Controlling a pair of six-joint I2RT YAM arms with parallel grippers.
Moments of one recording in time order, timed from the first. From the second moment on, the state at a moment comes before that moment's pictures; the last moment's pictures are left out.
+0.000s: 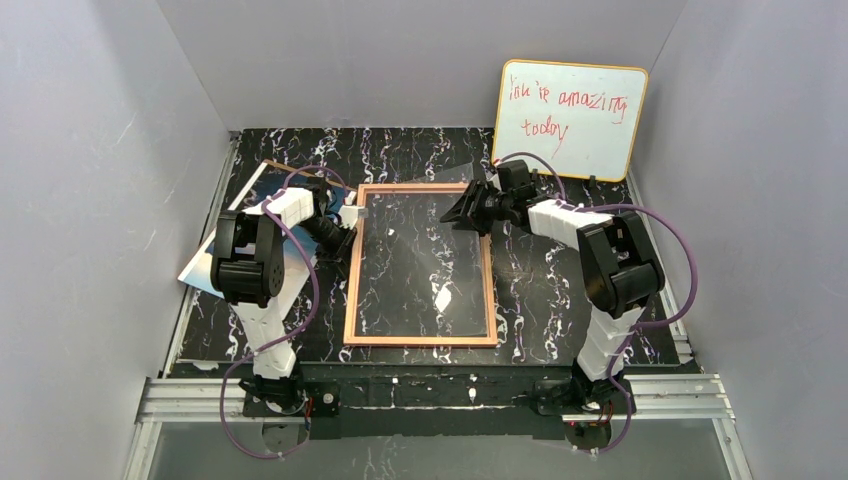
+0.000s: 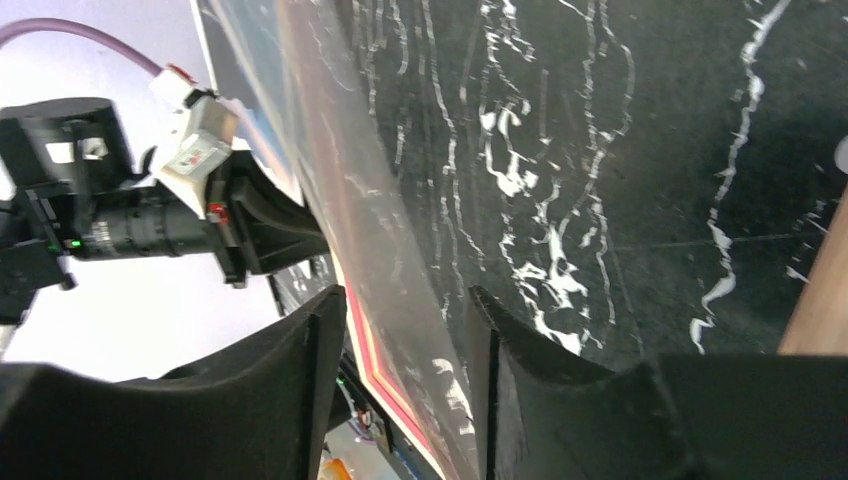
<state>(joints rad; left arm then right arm) -0.12 1.94 1.27 -0.95 0.45 0.36 0.40 1.85 1.14 0.01 -0.61 0.93</state>
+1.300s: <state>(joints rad) -0.12 1.94 1.27 -0.95 0.45 0.37 0.52 1.93 1.45 -0.59 -0.19 0.67</state>
